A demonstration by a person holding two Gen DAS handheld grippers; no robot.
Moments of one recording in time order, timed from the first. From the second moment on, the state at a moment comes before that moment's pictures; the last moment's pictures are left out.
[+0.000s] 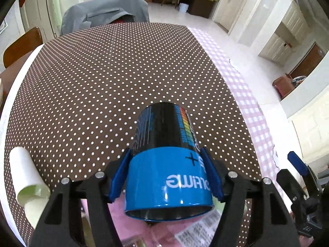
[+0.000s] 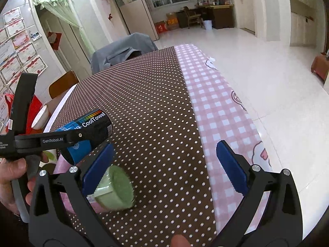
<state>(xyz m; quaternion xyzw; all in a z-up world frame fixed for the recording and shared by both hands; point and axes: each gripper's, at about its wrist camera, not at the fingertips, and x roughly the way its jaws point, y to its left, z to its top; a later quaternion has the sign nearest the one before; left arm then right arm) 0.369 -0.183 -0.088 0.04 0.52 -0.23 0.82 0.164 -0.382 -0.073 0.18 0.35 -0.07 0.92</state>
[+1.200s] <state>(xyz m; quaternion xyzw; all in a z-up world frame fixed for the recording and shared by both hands) 0.125 -0.059 -0.091 -0.01 0.38 -0.21 0.90 0.047 -0.272 -0.043 0.10 0.29 -0.03 0.95</state>
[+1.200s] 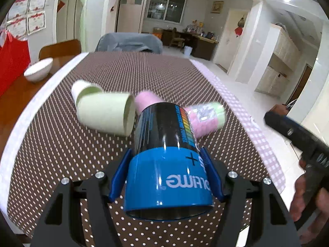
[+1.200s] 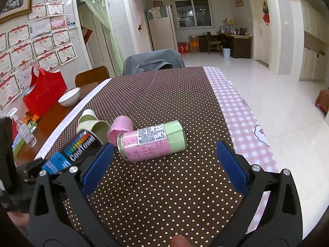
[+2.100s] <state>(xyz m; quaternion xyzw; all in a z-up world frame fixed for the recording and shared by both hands) 0.105 -0.050 -0.104 0.02 0.36 -0.15 0.92 0.052 -0.258 -0.054 0.10 0.31 0.00 0.94</state>
